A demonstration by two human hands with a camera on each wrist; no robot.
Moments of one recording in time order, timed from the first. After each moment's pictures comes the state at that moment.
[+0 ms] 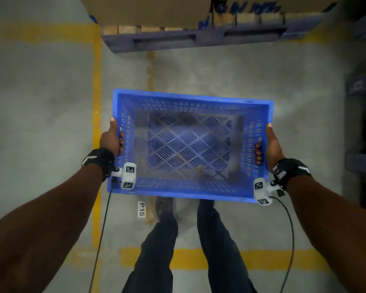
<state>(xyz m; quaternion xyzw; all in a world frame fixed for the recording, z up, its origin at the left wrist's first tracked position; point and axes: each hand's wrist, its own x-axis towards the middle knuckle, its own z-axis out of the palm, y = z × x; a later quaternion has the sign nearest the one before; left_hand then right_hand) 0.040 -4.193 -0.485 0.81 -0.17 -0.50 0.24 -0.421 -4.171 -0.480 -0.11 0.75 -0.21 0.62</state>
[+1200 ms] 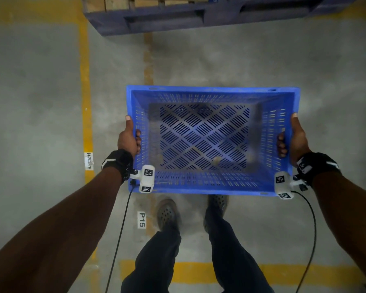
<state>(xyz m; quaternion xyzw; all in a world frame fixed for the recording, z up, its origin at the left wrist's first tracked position) 0.009 -4.240 -0.617 0.78 -0.12 -0.56 0.27 -0.450 -4.240 -0.605 -0.12 0.76 -0.22 0.60</state>
